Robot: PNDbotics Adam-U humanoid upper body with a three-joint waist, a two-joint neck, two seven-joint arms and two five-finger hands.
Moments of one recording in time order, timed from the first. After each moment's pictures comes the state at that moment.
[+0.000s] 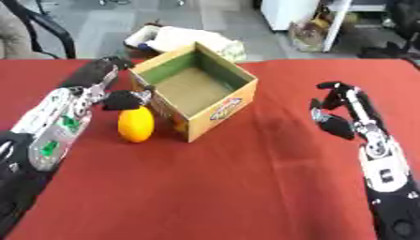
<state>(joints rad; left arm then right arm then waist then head) -0.62 0.56 -0.29 -1.51 -0.79 0.46 -0.41 -0.69 -0.04 -0.29 -1.08 0.81 -0.35 0.13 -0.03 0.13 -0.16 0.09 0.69</state>
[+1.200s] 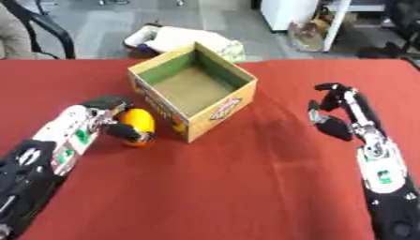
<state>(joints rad) -0.64 0.53 -0.34 -1.31 -0.92 0.36 -0.61 -0.69 -0.03 -0.29 -1.08 0.80 -0.35 0.13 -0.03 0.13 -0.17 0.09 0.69</state>
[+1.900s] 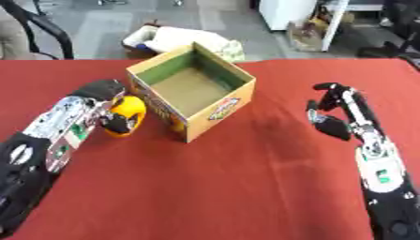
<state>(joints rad) -0.64 0.58 -0.33 -1.50 -1.04 0.33 -0.58 -0.69 -0.03 -0.29 -1.09 0.80 -0.35 0.13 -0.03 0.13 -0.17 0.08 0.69</state>
